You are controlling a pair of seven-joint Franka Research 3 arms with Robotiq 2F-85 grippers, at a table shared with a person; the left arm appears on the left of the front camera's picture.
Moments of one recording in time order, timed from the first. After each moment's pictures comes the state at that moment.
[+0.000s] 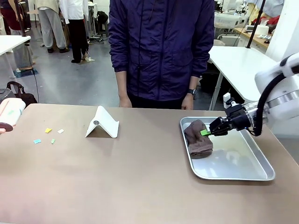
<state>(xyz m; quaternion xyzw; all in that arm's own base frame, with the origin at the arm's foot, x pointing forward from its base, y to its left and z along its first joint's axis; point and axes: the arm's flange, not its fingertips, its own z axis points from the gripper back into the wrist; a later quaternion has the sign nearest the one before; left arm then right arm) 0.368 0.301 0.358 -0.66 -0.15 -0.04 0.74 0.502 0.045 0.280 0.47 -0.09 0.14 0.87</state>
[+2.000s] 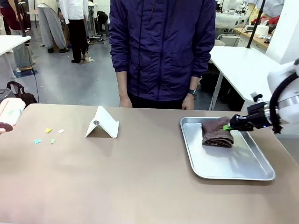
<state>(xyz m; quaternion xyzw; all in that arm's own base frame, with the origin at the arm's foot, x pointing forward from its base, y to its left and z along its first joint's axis) 0.368 0.301 0.358 -0.66 -0.15 -0.04 0.74 0.494 -0.038 0.297 0.32 -0.22 -0.01 0.92</state>
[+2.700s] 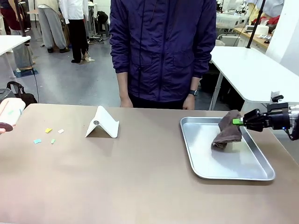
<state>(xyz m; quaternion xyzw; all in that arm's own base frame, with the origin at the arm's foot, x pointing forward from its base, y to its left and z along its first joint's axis) 0.368 0.301 0.358 -0.66 -0.15 -0.04 0.74 0.453 -0.072 0.323 0.52 -0.21 0.00 0.83</state>
